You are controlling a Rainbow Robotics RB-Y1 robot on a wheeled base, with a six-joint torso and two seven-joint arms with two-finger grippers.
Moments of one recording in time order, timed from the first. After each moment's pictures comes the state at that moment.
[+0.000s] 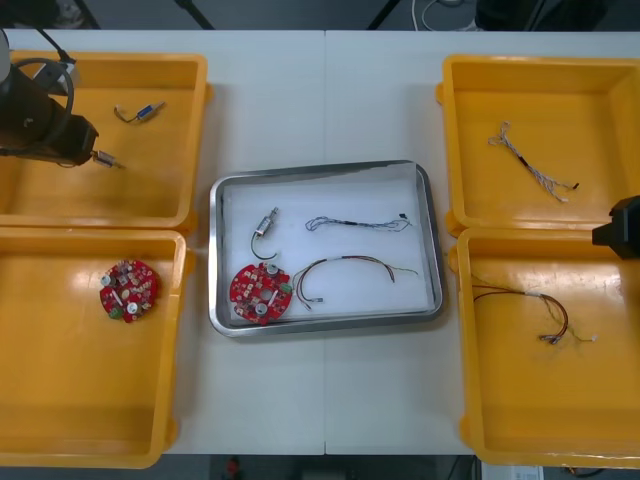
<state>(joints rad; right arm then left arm) -0.24 -0.57 -0.38 -2.21 -0.67 1.92 1.37 -0.83 0.71 0.00 -1.14 0.62 1.48 -1.68</state>
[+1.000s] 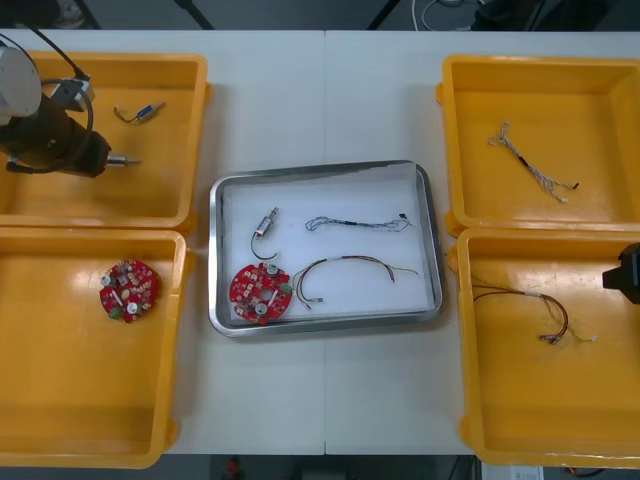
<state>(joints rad) -0.11 -0.58 -0.39 -2.25 -0.68 1.92 1.36 -0.83 0.71 -0.11 -1.03 0.62 1.30 -1.68</state>
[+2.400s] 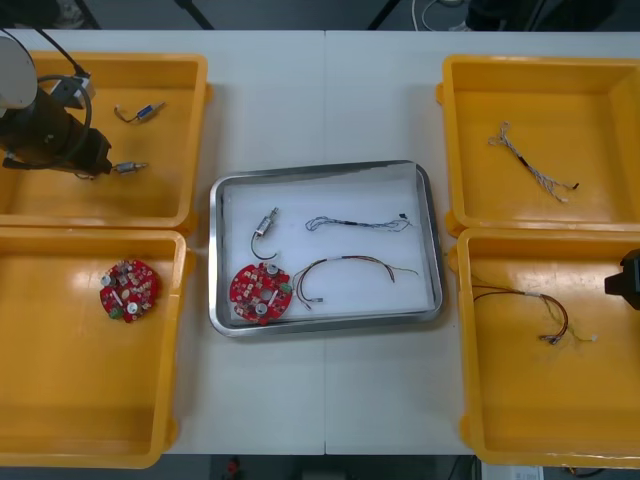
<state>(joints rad) -0.09 -0.58 -0.40 -2.26 -0.68 1.92 1.36 -0.83 0.70 -0.07 -1.07 0.63 1.36 -1.68</state>
